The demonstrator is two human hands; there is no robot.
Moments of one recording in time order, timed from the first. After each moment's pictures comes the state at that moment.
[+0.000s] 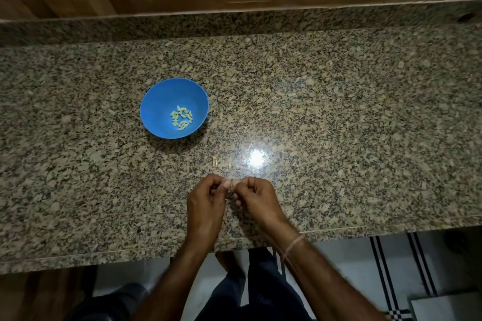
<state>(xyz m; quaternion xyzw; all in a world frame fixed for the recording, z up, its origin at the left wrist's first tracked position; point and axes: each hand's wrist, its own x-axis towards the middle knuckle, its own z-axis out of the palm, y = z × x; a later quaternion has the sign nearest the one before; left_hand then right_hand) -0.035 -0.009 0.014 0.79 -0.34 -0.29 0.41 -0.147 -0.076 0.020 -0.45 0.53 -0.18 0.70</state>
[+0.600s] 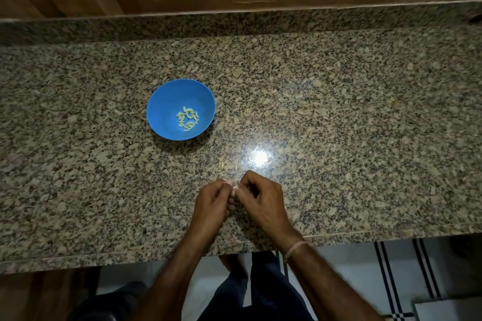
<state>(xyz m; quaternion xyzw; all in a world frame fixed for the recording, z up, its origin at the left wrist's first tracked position) -0.022 -0.016 0.011 0.75 -0.24 -0.47 0.41 -0.146 -0.079 0.001 -0.67 0.47 -0.23 0.52</state>
